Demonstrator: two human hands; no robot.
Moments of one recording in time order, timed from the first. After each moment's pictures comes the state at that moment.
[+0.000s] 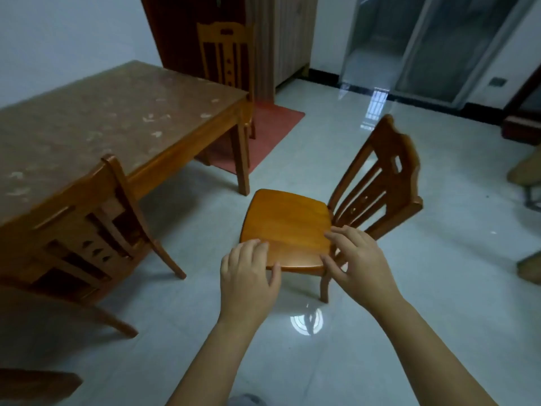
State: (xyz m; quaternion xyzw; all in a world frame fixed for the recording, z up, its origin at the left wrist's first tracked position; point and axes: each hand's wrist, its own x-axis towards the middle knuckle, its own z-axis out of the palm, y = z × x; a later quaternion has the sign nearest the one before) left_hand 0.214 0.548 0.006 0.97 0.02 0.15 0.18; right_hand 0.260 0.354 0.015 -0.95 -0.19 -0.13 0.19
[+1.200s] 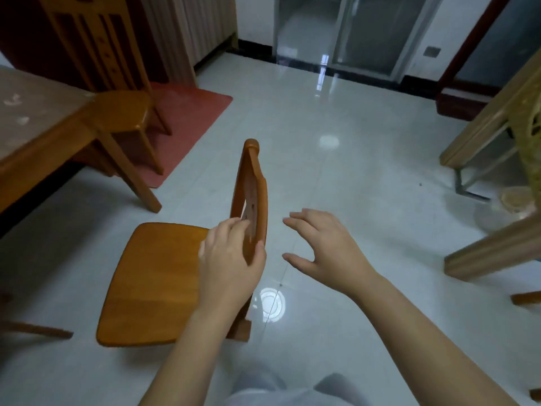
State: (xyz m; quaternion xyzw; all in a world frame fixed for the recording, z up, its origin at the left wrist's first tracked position) left_hand 0.546 0.212 -0.001 0.96 0.02 0.10 0.27; right_hand 0.570 0.035 0.008 -0.95 -0.25 -0.08 0.17
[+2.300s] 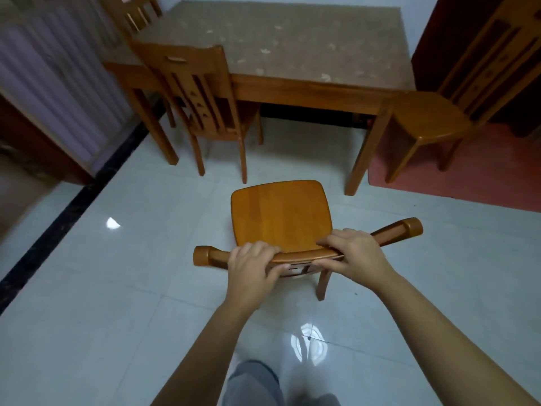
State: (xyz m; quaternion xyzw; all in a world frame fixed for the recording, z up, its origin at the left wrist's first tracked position) left_hand 0.580 0.100 -0.056 0.80 0.55 0.16 0.17; right_hand 0.805 0.095 -0.056 -0.57 -0.80 0.08 0.15
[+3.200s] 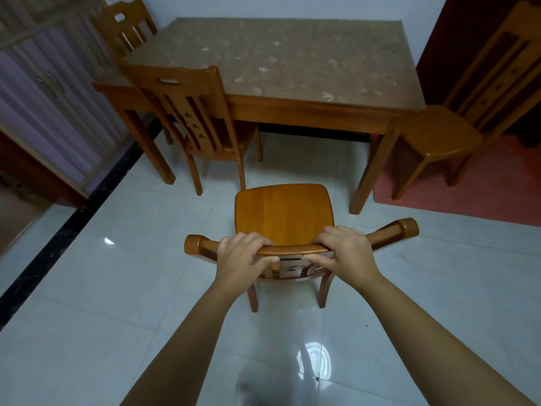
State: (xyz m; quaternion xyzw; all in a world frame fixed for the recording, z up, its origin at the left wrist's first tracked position) left_hand 0.580 0.247 -0.064 0.82 0.52 0.17 0.16; right_hand 0.803 0.221 -0.077 -0.57 -0.77 -0.02 0.29
